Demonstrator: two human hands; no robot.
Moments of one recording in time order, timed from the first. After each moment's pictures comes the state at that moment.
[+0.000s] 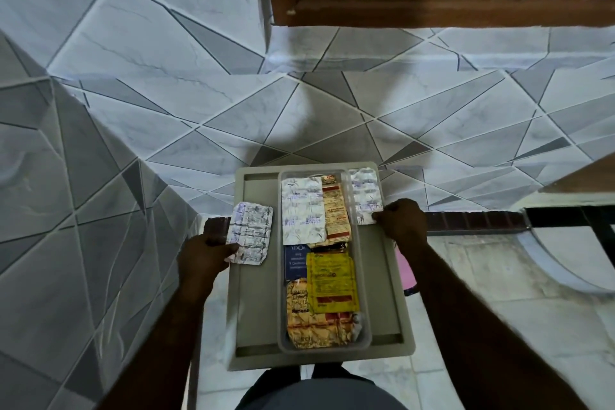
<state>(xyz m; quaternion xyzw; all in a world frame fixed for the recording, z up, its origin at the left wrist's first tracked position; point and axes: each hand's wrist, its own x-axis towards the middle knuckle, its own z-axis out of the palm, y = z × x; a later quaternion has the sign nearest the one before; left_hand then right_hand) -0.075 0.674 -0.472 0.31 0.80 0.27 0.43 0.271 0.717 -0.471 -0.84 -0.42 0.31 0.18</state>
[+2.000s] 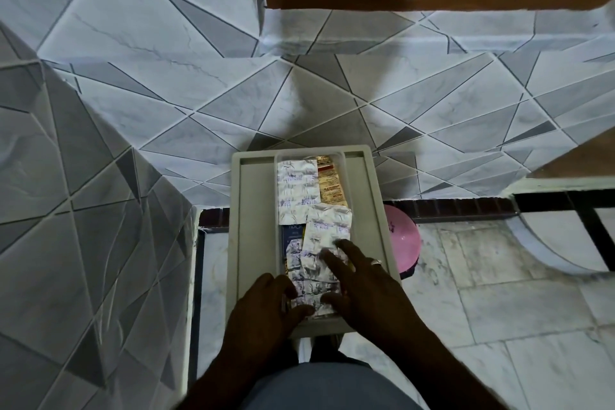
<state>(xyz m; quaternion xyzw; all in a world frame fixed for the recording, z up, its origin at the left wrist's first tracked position) 0.002 0.547 -0.433 0.69 0.64 0.11 0.33 0.199 0.551 -0.416 -0.61 -0.77 0.20 0.02</state>
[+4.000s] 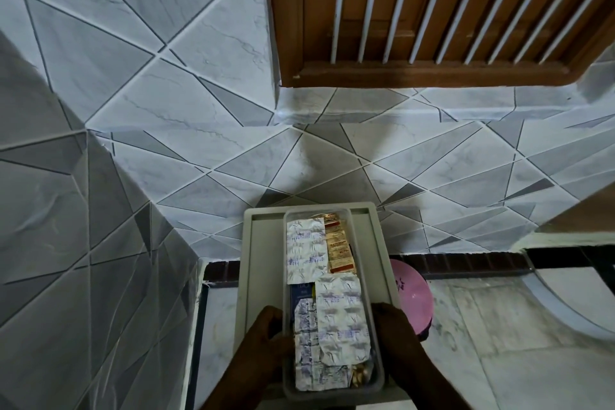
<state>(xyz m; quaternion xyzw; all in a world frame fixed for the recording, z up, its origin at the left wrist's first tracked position) -0.013 0.582 -0.419 0.32 0.60 0.26 0.69 0.219 0.593 -0.453 -0.74 -0.28 0.55 0.25</state>
